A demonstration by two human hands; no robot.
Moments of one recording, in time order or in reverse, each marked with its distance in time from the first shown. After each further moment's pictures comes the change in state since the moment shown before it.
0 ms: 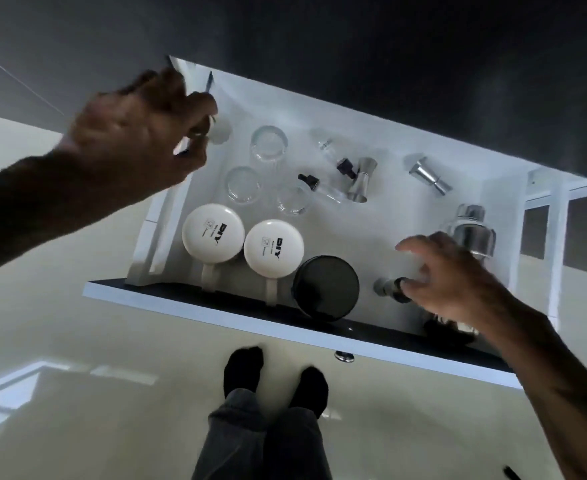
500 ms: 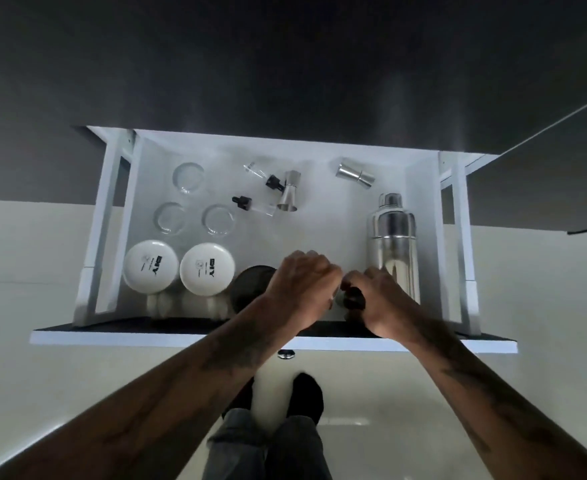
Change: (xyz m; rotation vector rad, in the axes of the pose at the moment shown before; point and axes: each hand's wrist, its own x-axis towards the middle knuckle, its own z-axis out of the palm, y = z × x) left_hand 0.024 0.286 -0.023 -0.239 -0.504 0.305; right_hand -0.017 0.057 0.048 0.108 -0.076 -0.022
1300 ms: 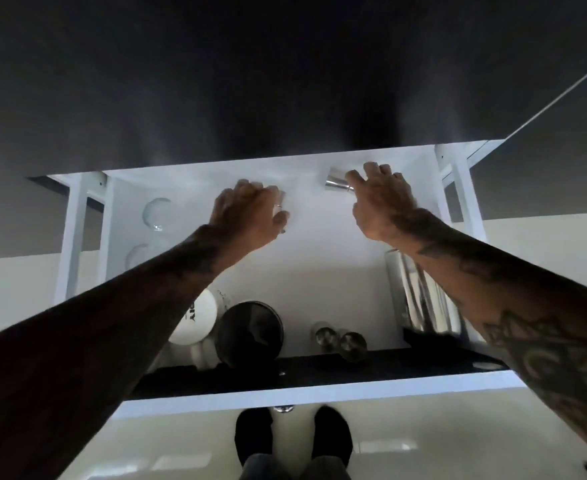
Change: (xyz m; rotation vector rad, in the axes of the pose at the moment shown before) left_hand 0.082 -0.100 -0.023 -0.003 0.225 -0.304; right_hand 0.124 0.012 -0.085 -0.313 0.446 0.017
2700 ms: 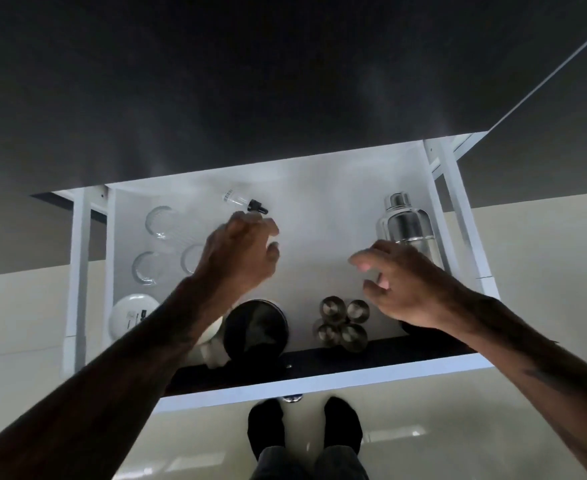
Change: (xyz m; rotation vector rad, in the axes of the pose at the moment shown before) left_hand -0.048 0.006 0.000 -0.164 0.038 0.025; right_hand -0.122 0.006 -0.016 0.495 -0.239 -0.137
